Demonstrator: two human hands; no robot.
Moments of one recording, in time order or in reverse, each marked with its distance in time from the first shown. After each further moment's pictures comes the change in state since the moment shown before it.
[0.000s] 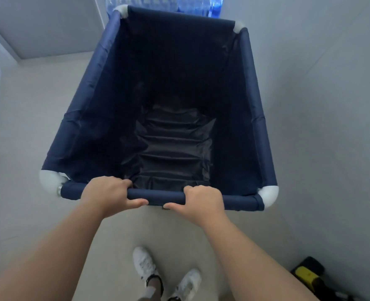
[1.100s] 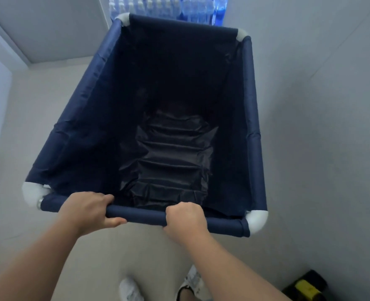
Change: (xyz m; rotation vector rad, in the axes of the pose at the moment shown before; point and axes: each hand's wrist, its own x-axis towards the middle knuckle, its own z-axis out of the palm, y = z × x) left_hand -0.015 -0.006 0.009 0.045 -0.001 0.011; right_hand 0.000 0.002 -0.007 0.002 -0.162 -0.196
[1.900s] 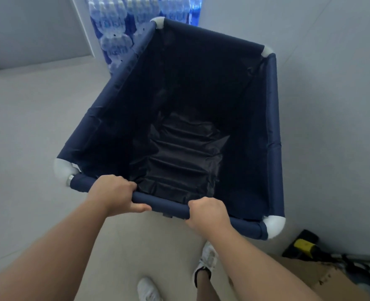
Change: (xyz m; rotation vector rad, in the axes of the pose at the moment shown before) left_hand -0.032 -0.031 0.001 0.015 0.037 0.236; right_hand -0.054 -0.091 0.036 0.003 0.014 0.277
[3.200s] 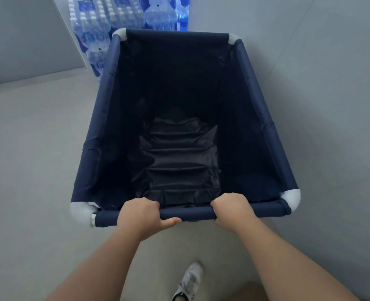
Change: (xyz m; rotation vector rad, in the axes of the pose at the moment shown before) left_hand 0.149 0.196 -0.048 -0.157 -0.044 -0.204; right_hand 0.052 0.254 -0.058 -0.210 -0.158 -0.065
